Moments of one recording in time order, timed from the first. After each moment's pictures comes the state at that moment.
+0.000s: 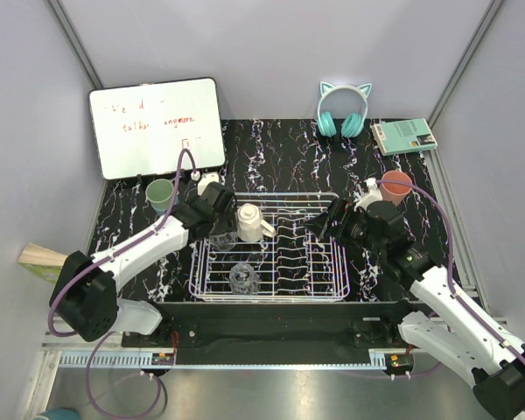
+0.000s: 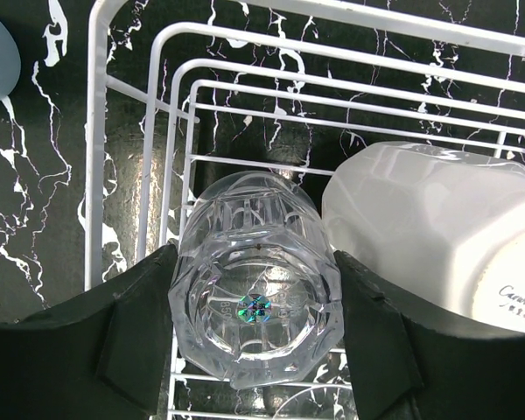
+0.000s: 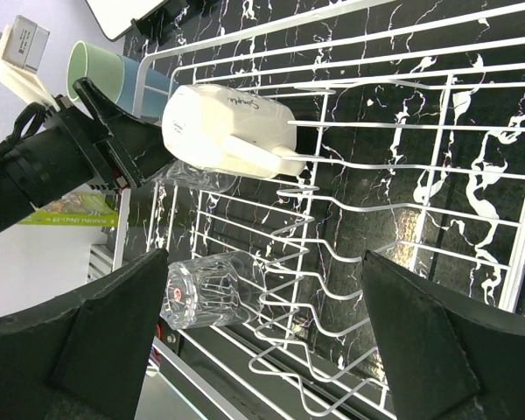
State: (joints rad) left arm -0.62 1.34 0.91 -0.54 -0.36 -0.67; right arm 0.54 0.79 0.66 -0.28 -0.15 0.80
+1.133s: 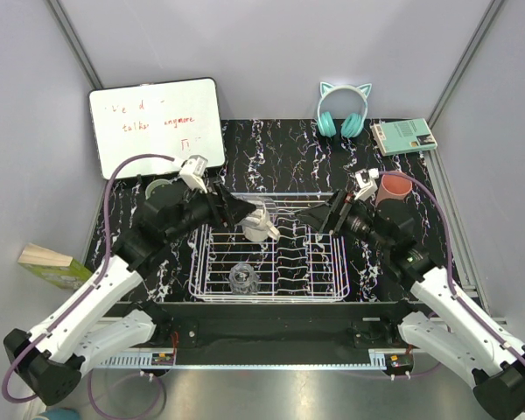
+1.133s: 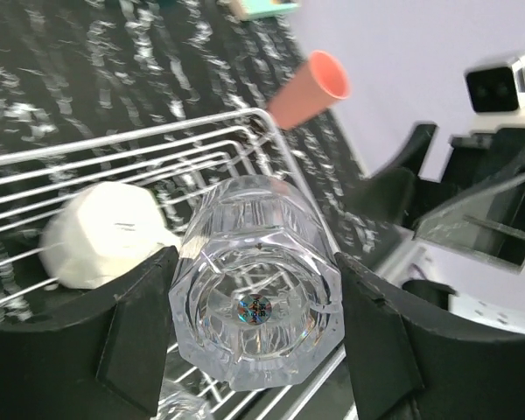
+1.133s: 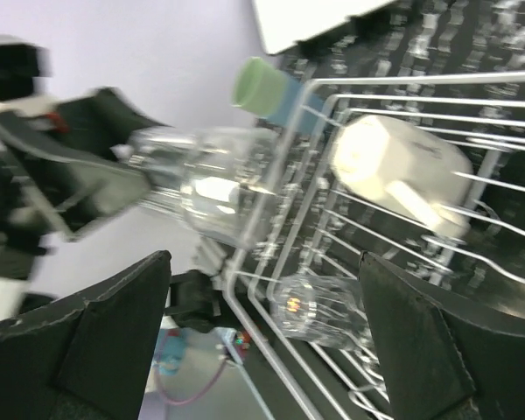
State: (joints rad) left arm -0.62 0.88 0.88 -0.24 0.19 -0.64; right arm 0.54 0.79 0.66 -0.01 -0.34 0.89
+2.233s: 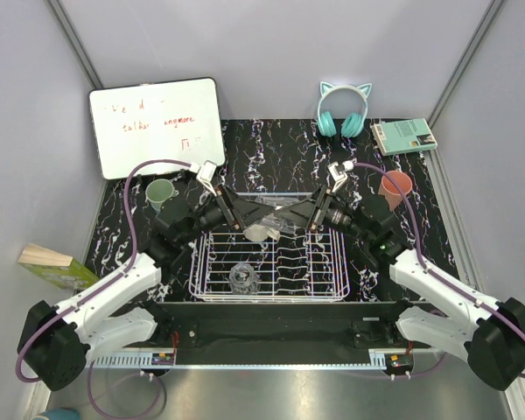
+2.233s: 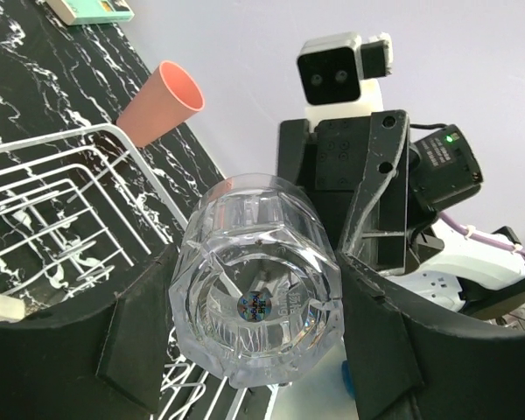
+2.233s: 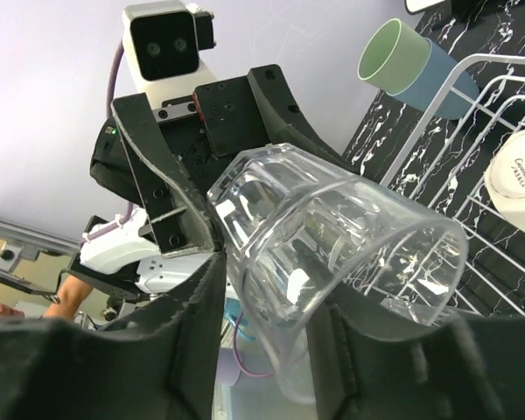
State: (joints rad) left arm -0.64 0.98 0.62 0.44 0.41 -0.94; right arm 0.62 1.02 0.63 0.49 -0.52 1.11
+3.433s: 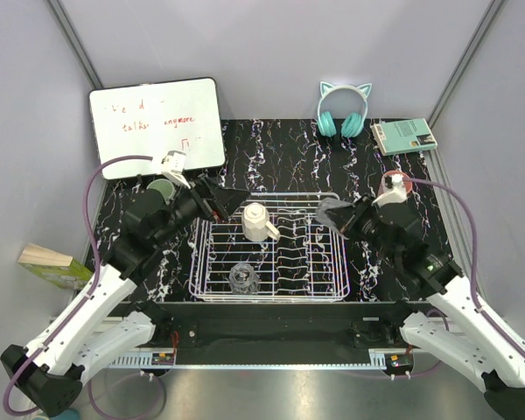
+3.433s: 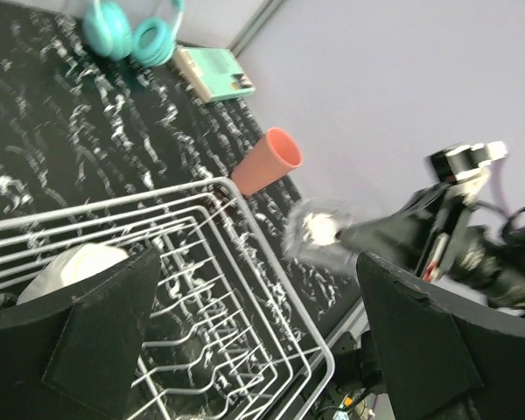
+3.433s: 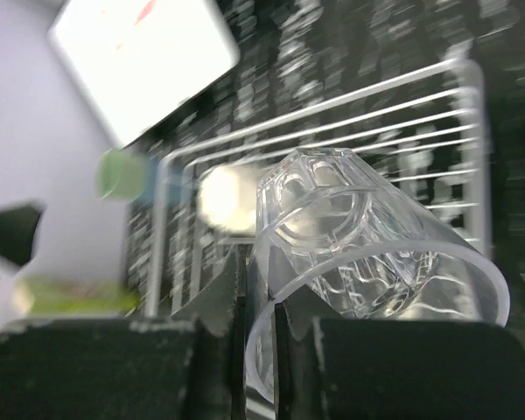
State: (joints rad) left arm -0.56 0.80 0.82 -0.04 0.21 -0.72; right arm 0.65 0.70 0.79 -0.40 0.13 0.91
